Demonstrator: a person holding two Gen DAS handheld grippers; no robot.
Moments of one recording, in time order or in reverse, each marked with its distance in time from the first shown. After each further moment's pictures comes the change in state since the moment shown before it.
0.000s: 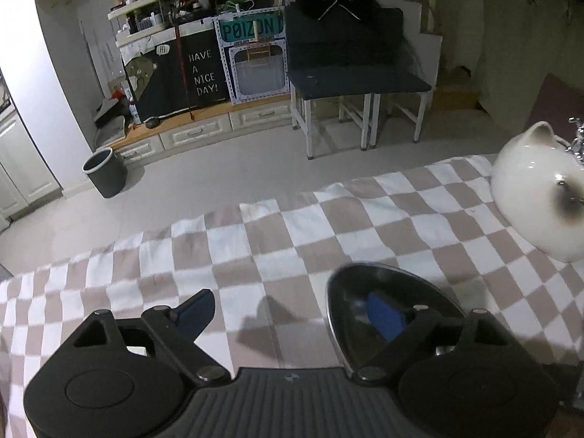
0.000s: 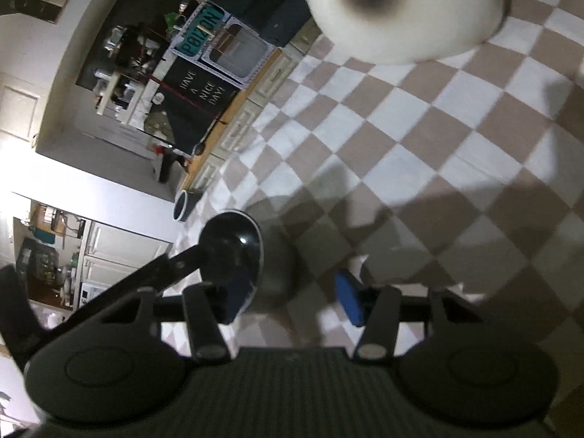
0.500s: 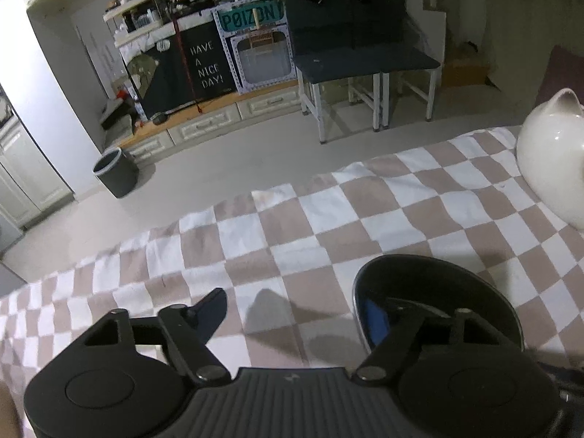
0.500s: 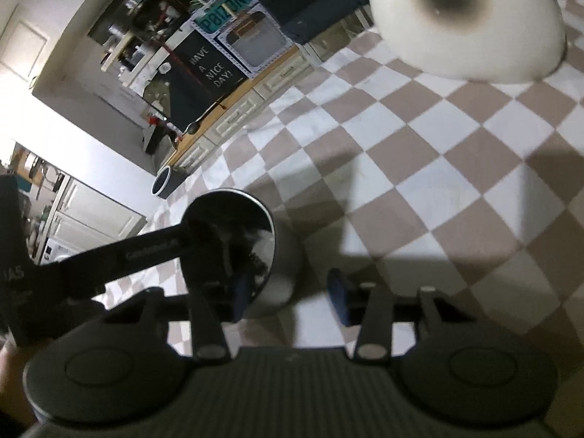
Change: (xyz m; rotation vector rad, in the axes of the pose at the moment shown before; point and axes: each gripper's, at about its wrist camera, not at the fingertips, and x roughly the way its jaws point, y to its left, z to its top) left arm 0.021 0.005 -0.003 0.045 0.054 0.041; right arm 0.015 0.025 -0.012 -0.211 -0.007 -0.100
